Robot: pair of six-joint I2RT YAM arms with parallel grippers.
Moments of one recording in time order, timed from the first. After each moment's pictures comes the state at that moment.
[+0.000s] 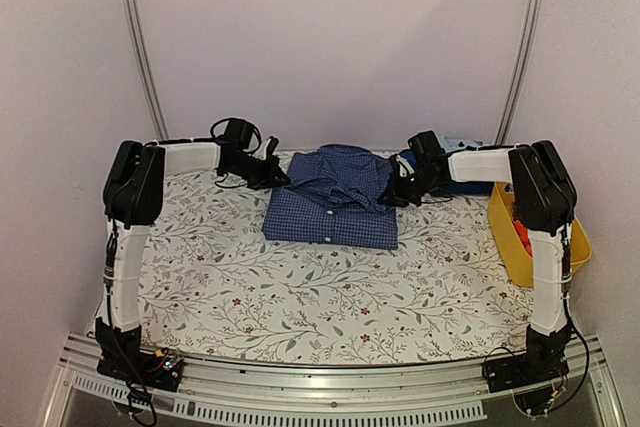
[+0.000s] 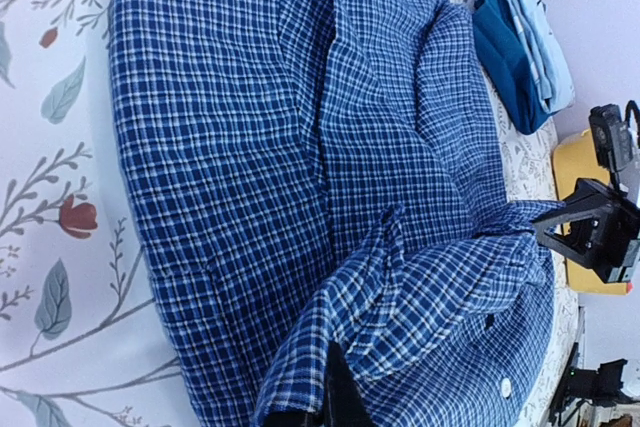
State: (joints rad) left arm -0.33 2.32 1.79 -0.33 0.55 -0.36; right arm 0.40 2.17 1.56 -0.31 -0.45 0.45
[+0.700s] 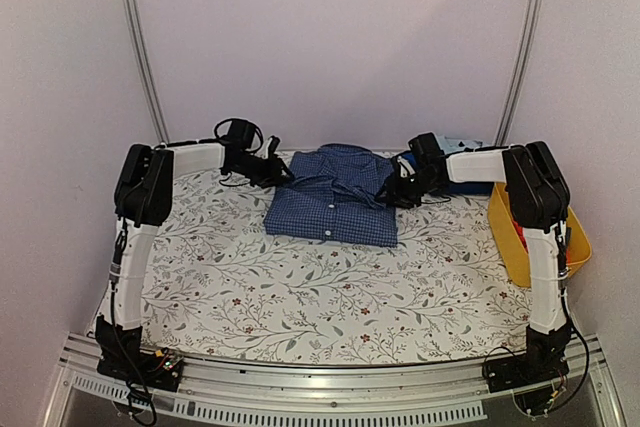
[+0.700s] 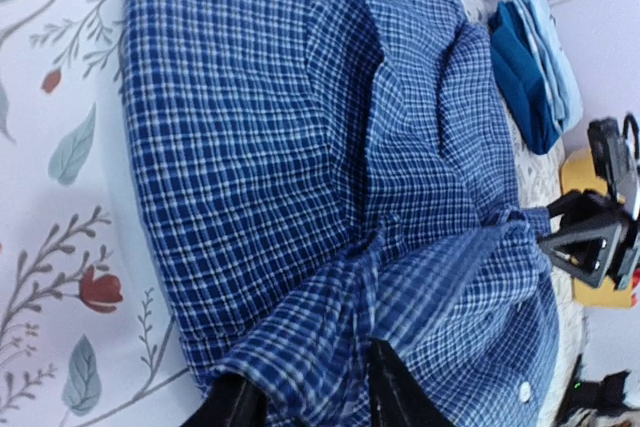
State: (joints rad) left arm -0.32 2.45 1.94 -0.34 0.56 -0.36; right arm 0.38 2.25 1.61 -0.30 -0.45 0.45
